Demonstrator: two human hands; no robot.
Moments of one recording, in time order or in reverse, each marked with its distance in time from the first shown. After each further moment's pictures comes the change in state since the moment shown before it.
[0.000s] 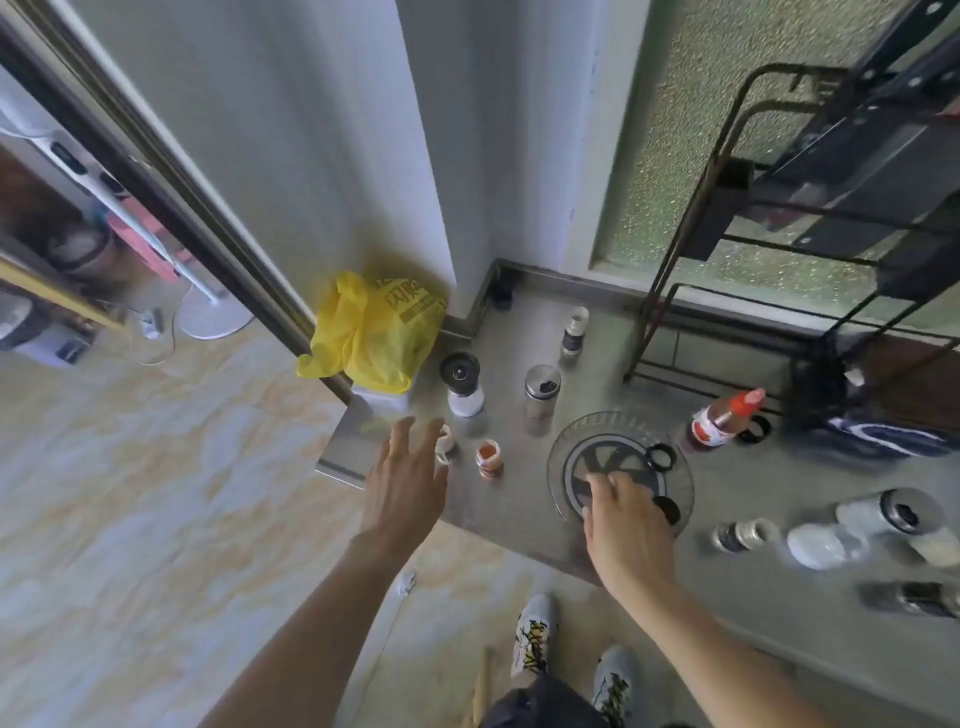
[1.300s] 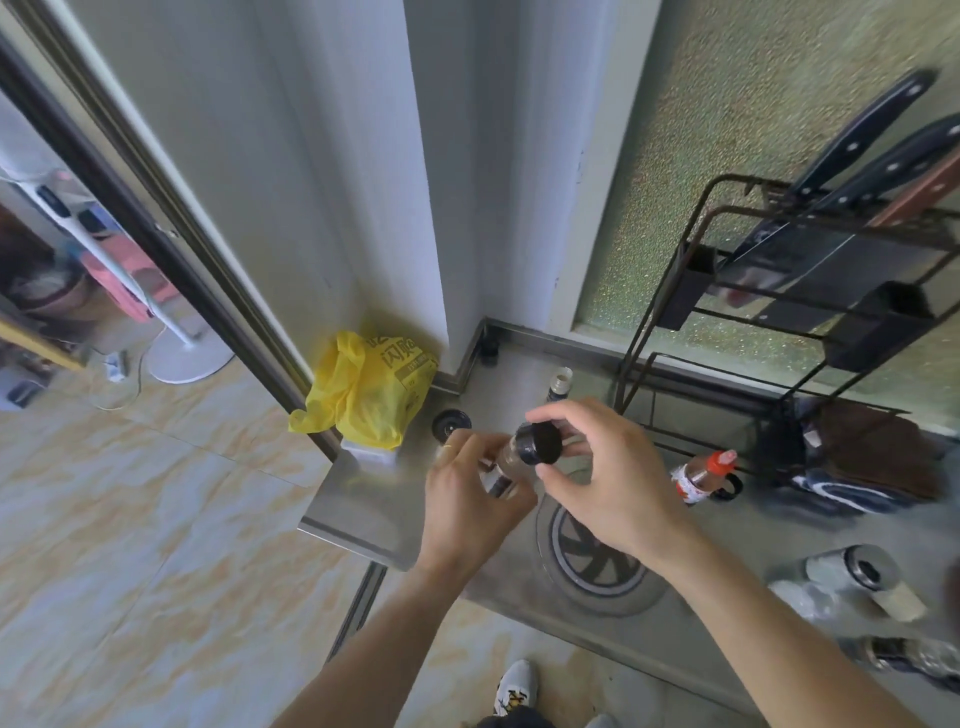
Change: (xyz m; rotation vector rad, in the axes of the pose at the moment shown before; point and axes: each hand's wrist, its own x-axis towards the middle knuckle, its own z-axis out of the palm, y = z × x) left_hand 0.022 0.080 -0.039 -0.631 0.271 0.159; right_hand 0.042 -0.046 -0.178 0.751 0.158 -0.407
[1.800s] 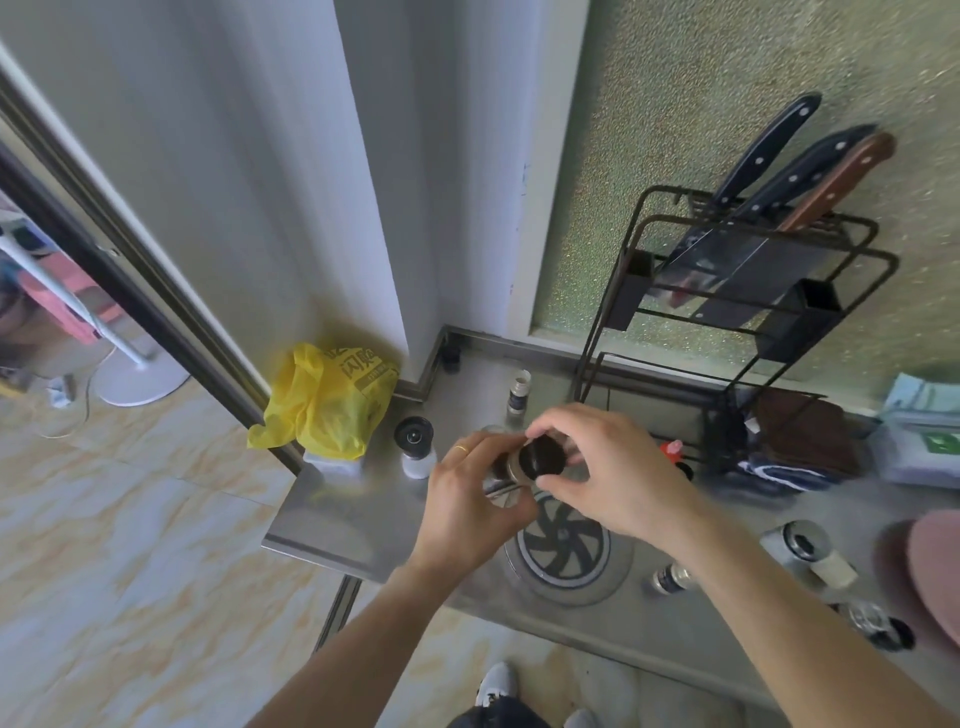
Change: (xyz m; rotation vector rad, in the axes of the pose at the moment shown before) left_hand -0.003 0.042 0.010 -0.036 -0.117 0.195; right_hand -0.009 0.007 -0.048 -0.292 -0.153 0.013
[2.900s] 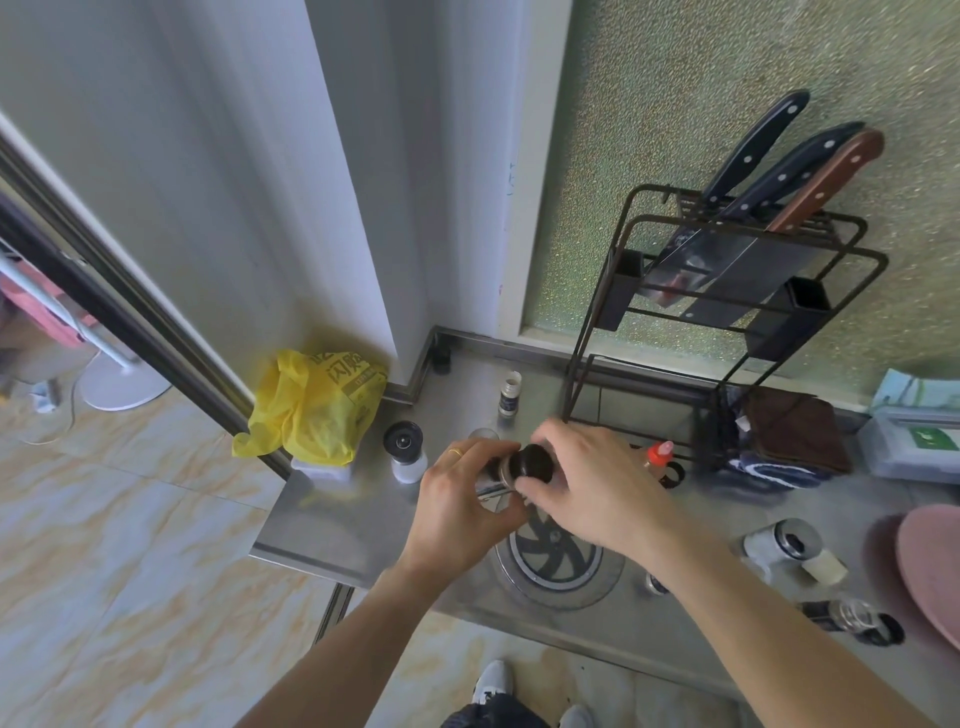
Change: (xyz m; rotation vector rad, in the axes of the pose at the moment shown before) left_hand 0.009 -0.007 0.004 -0.012 -0.066 0.019; right_hand 0.003 0.001 0.010 -0.201 -0.012 0.127
